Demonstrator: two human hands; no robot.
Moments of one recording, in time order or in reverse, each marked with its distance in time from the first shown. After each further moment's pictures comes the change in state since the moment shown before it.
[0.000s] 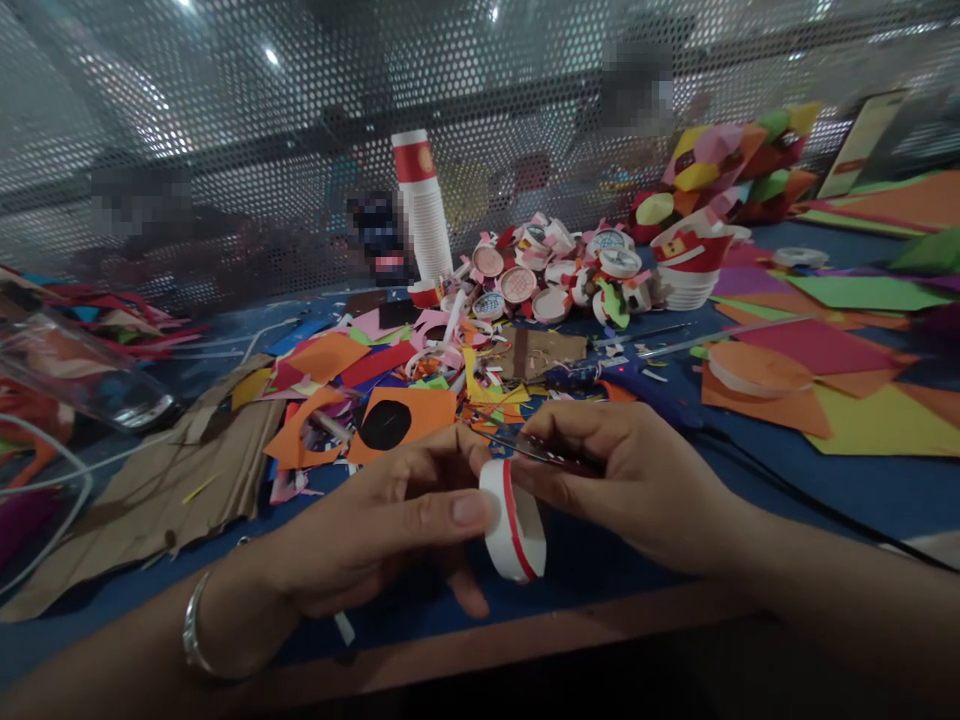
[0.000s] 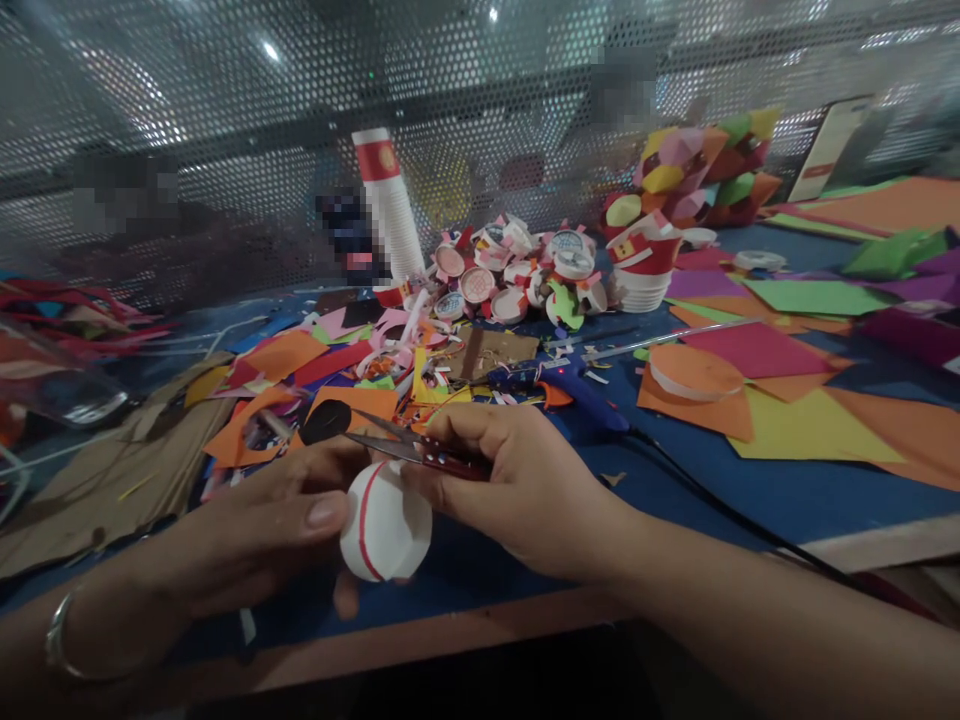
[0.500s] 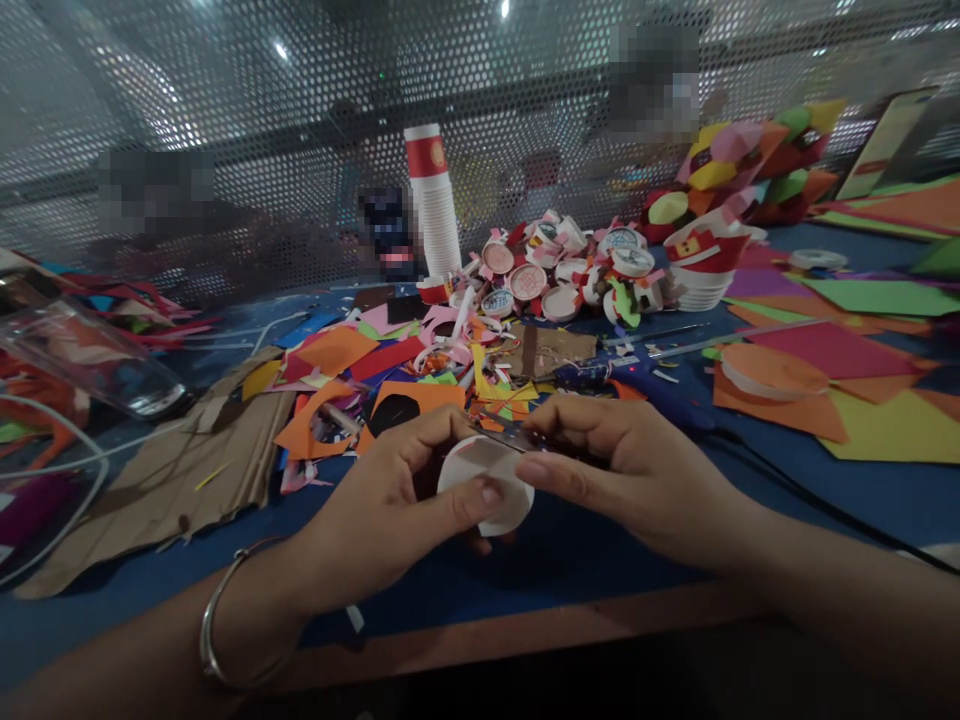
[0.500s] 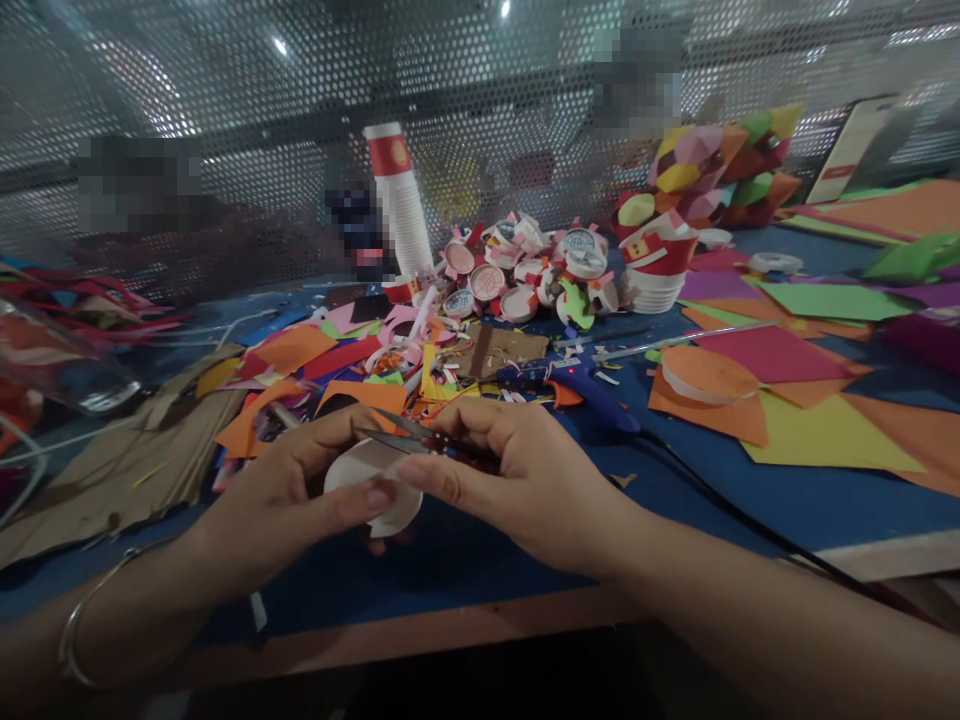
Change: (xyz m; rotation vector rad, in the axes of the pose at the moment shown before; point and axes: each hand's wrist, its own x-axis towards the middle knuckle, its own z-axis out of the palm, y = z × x) left_hand 0.002 -0.007 0.000 0.265 0.177 0.230; right_hand 0.000 0.004 -0.001 0.039 -0.051 -0.023
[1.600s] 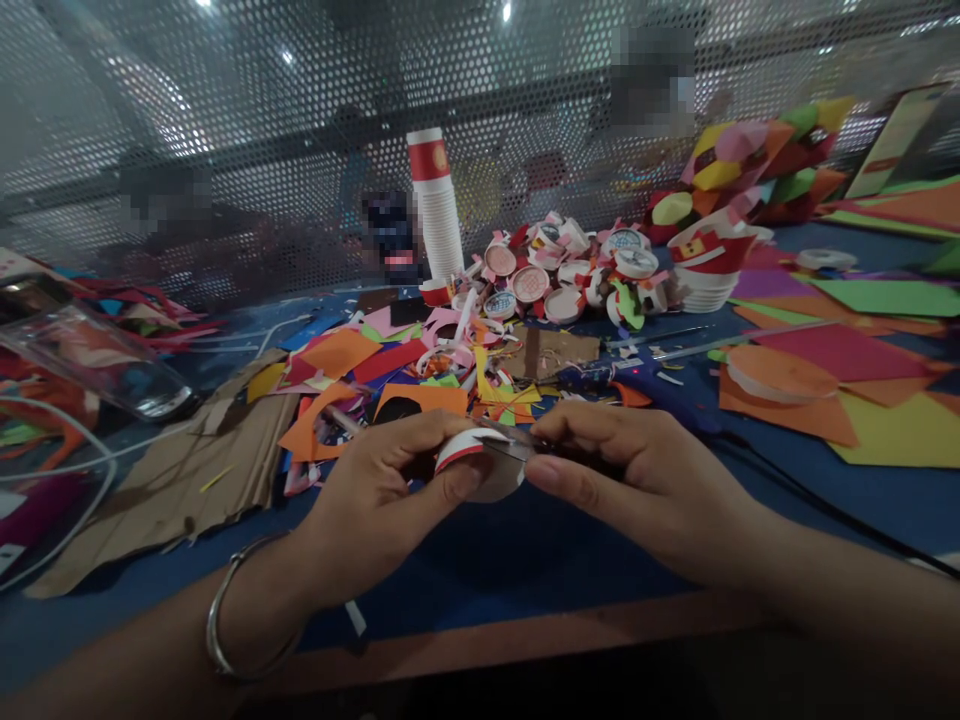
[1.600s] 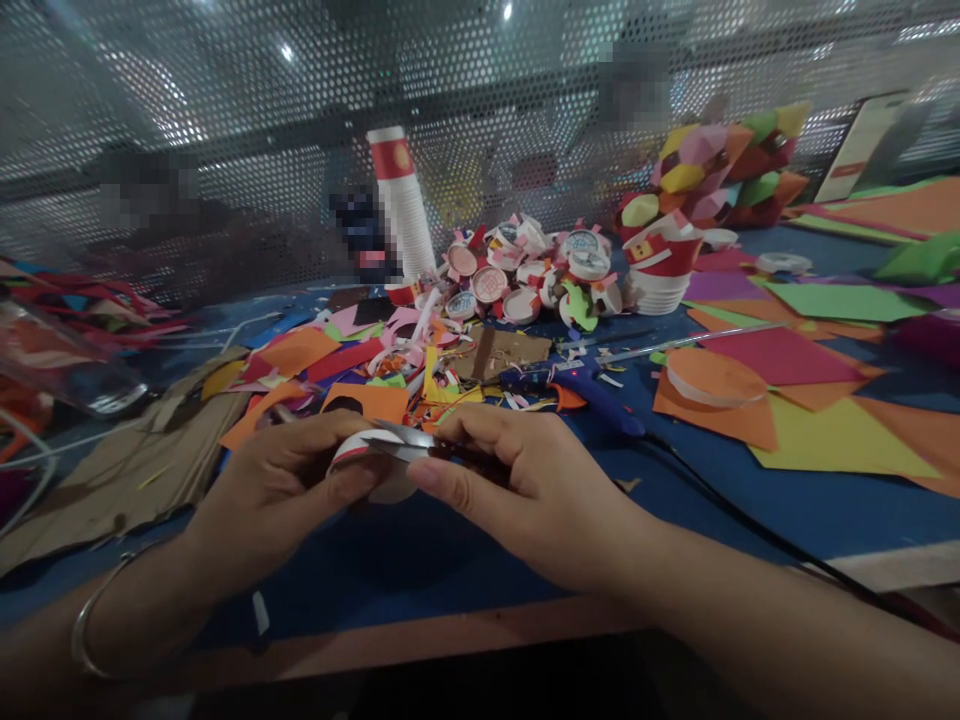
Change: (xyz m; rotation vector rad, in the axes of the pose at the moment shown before) left_hand 0.000 0.002 -0.009 0.516 0.156 0.317; right_hand -0.005 -0.003 -0.001 -0.157 0.013 -0.062
